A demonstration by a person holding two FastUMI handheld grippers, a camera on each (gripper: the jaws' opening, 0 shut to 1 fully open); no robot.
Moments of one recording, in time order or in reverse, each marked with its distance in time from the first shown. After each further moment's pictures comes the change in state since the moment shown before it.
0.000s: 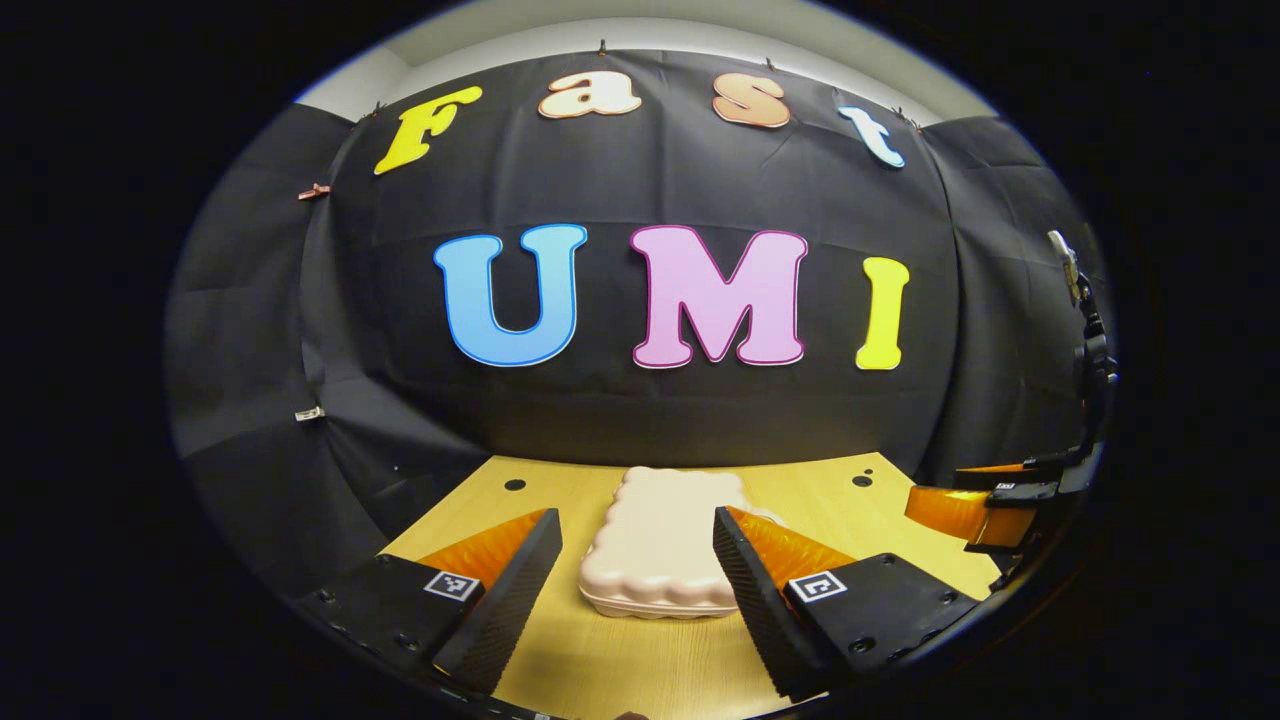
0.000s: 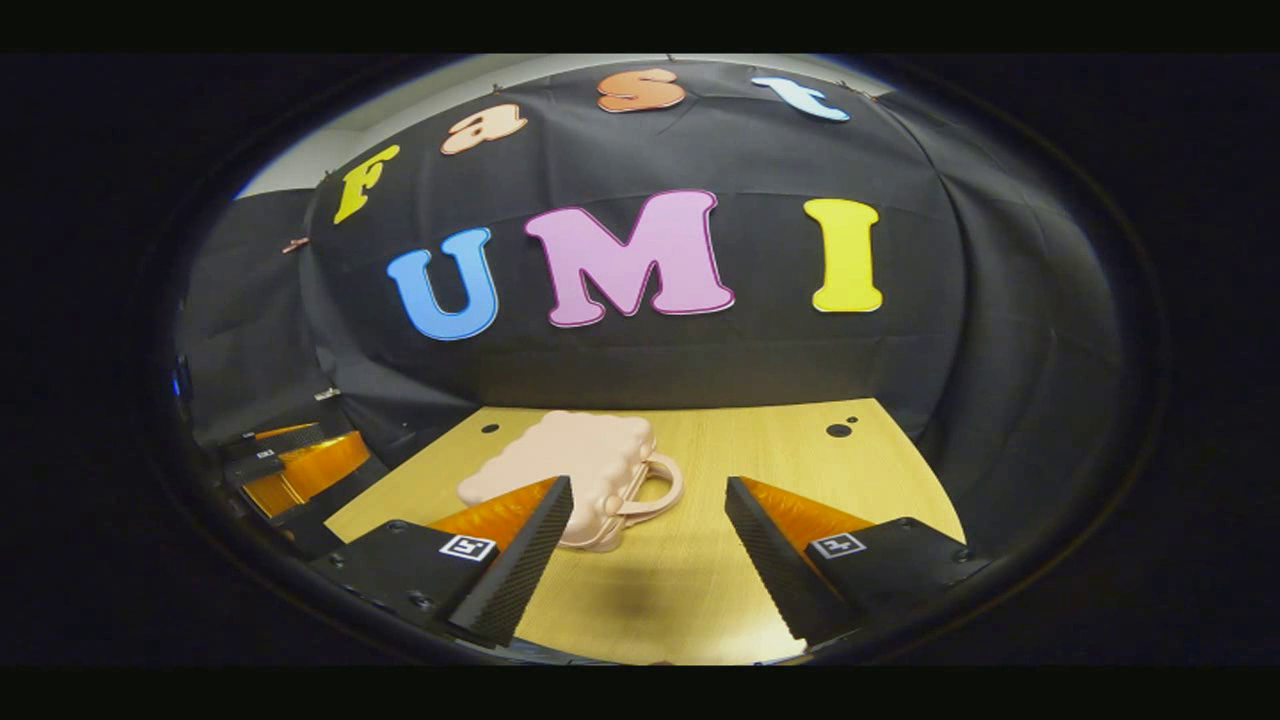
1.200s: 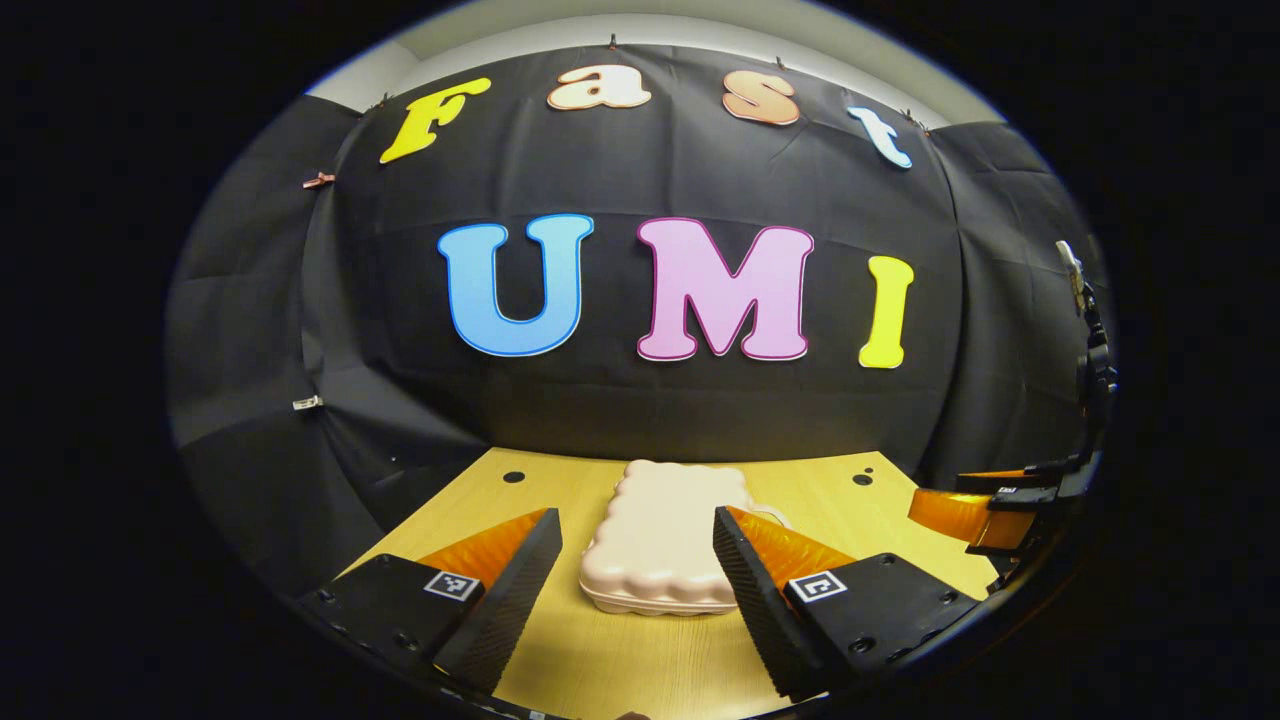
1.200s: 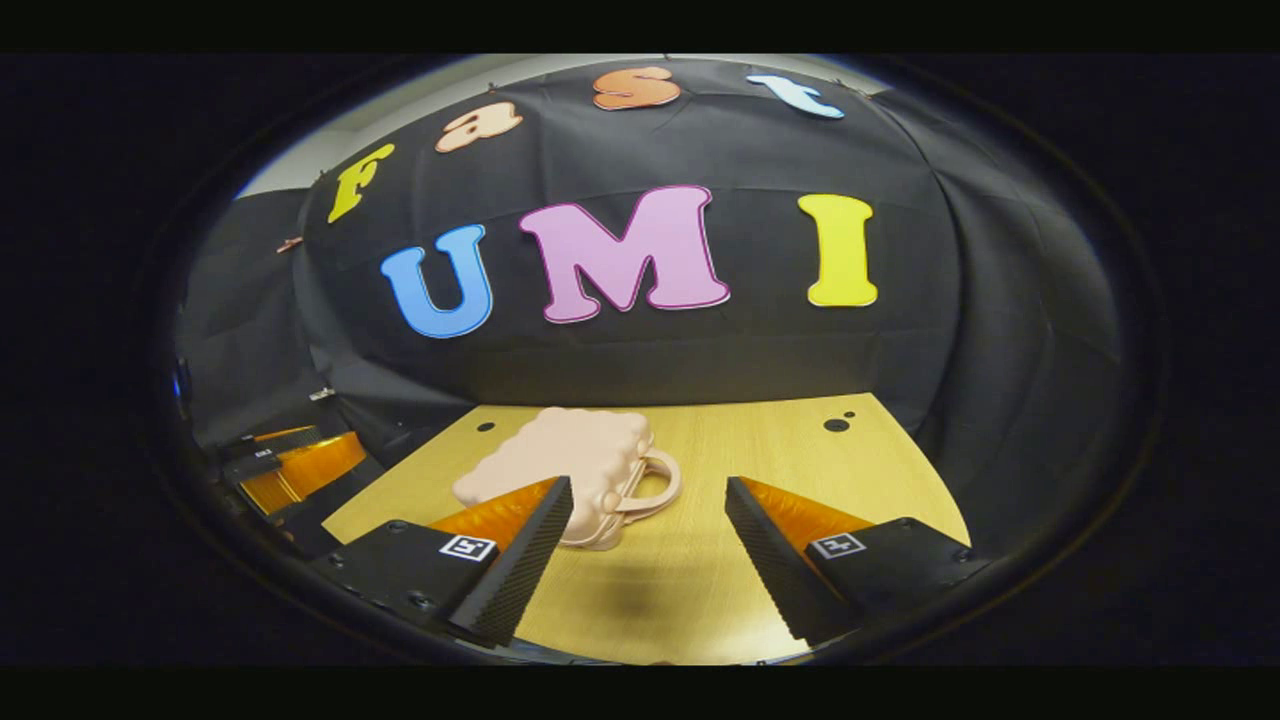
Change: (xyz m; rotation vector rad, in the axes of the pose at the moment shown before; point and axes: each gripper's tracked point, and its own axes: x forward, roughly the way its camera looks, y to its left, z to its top) left arm 0.004 0.007 -0.009 -0.027 0.011 -0.009; right arm 0.003 0.003 -0.009 0.004 0.008 -0.022
